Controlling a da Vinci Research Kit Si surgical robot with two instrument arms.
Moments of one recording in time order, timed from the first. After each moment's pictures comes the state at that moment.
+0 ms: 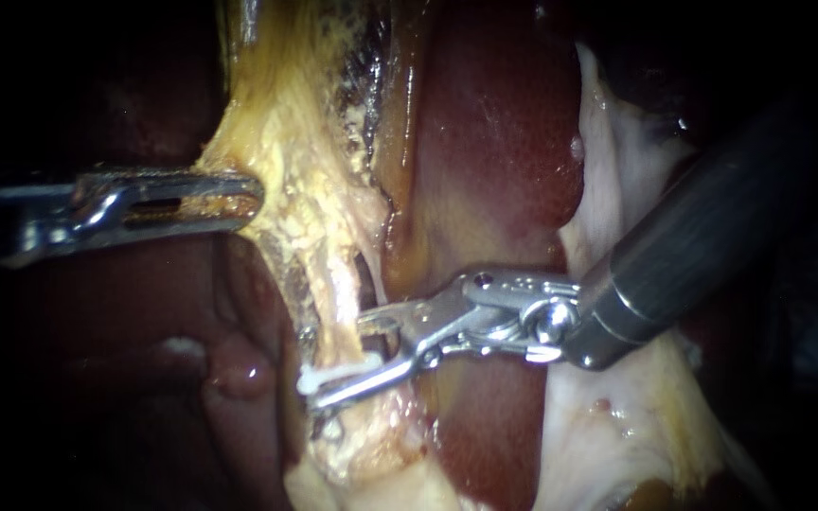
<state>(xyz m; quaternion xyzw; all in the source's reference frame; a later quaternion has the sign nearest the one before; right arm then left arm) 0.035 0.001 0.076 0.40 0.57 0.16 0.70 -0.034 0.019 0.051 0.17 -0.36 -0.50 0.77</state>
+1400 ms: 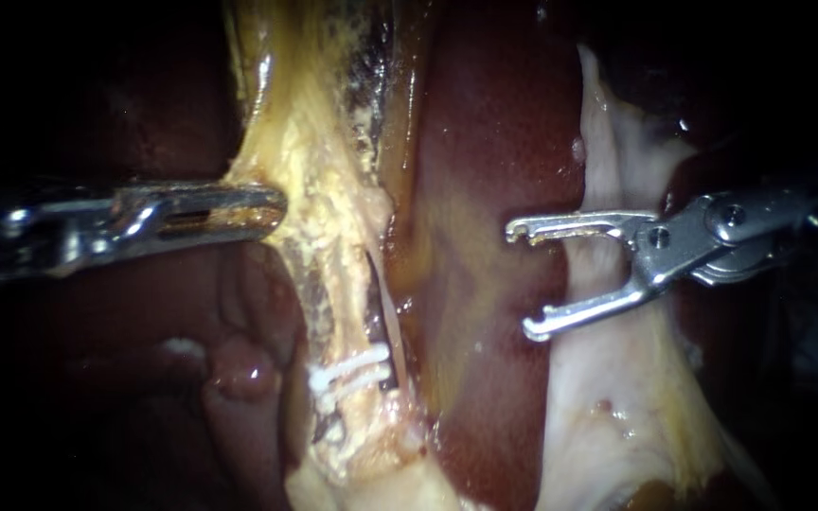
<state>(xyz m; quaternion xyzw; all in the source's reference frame) 0.018 0.008 0.066 0.22 0.63 0.06 0.75 -0.037 0.018 0.059 0.16 -0.36 -0.49 0.78</state>
